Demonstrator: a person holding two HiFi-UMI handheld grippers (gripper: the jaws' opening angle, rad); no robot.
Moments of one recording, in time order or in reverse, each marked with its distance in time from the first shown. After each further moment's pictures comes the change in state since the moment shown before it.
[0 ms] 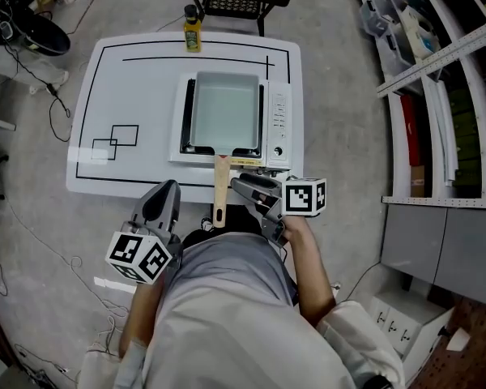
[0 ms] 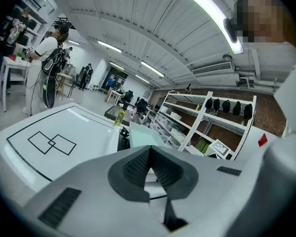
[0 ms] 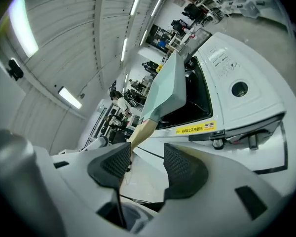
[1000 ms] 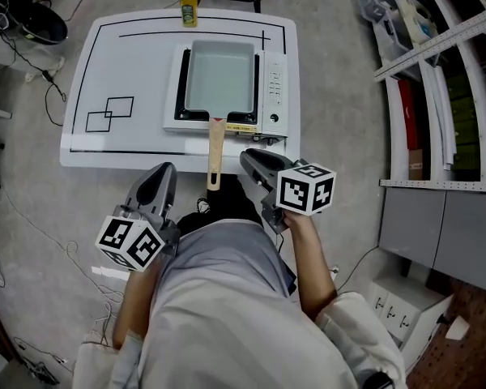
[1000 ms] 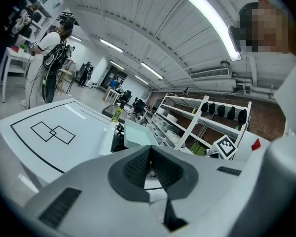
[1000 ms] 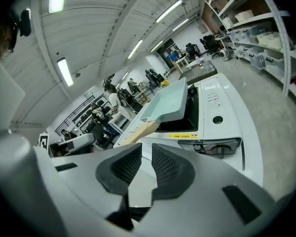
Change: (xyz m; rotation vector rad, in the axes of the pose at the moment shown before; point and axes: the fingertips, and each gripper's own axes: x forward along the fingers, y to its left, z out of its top) left arm -0.035 -0.026 -0.015 -0.043 -0.016 -0.044; right arm -0.041 0.020 -0.013 -0.299 -0.082 -0.271
